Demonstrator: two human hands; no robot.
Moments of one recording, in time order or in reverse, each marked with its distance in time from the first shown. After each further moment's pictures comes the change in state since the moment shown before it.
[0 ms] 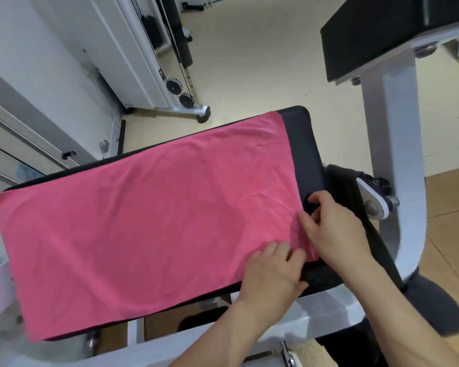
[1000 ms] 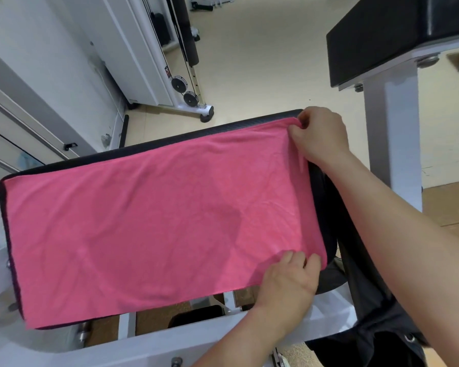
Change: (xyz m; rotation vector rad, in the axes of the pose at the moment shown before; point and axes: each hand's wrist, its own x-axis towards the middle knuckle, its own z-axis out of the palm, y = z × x) left_hand 0.012 0.038 0.029 -0.062 -0.019 -0.049; right_hand 0.139 -0.051 -0.039 0.052 0.127 -0.096
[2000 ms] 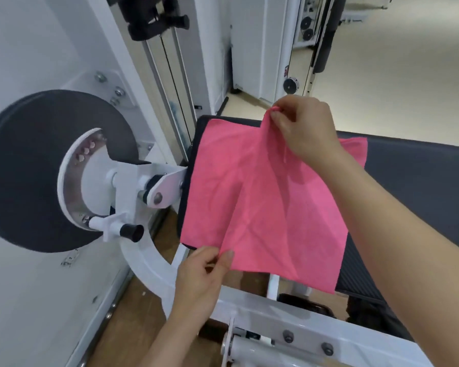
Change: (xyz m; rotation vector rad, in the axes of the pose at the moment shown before) left_hand -0.269 -0.191 -0.136 -0.802 0.649 -0.960; right_hand -0.112 -0.306 0.137 0.235 -0.187 -0.630
